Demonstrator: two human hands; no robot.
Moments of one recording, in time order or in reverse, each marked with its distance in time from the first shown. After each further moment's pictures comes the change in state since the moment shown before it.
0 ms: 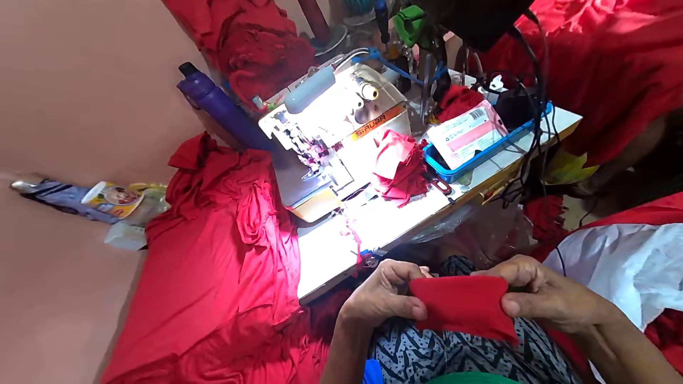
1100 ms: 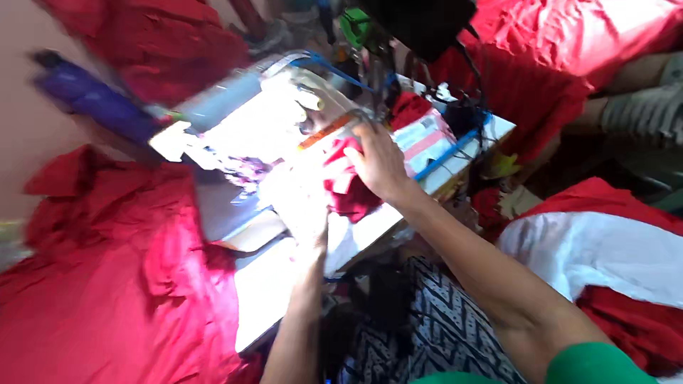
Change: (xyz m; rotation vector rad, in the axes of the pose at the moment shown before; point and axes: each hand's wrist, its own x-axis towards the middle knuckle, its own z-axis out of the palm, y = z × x) left_hand 0.076 -0.004 -0.104 1.464 1.145 -0.013; right_hand 0.207 -0.011 -0.063 -1.324 0.831 0.352
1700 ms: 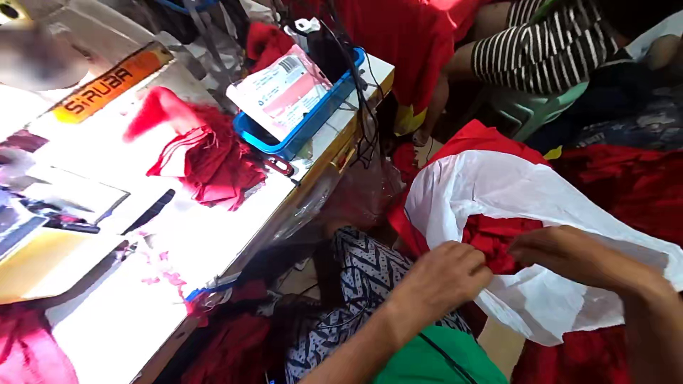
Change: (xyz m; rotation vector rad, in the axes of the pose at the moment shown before) left_hand -0.211 0.186 0.049 -0.630 -0.965 1.054; right_hand -0.325 0.189 -0.226 -0.131 -0.520 0.575
